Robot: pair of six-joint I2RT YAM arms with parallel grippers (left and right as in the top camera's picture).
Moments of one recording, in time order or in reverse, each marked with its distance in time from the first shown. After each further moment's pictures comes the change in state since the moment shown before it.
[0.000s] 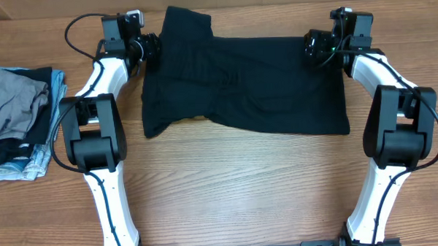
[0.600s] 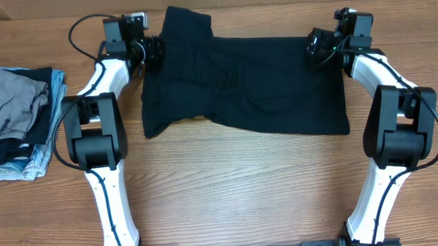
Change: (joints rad) left arm 0.000 0.034 0.004 0.003 0.074 0.039; right arm 0.000 0.000 0.000 -0.008 0.081 0.064
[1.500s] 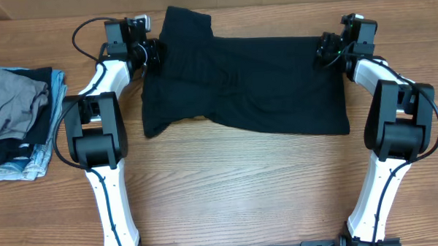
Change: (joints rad) left arm 0.000 0.010 0.000 0.006 0.096 -0.040; right arm -0.043 0.093 0.000 0.135 -0.010 0.011
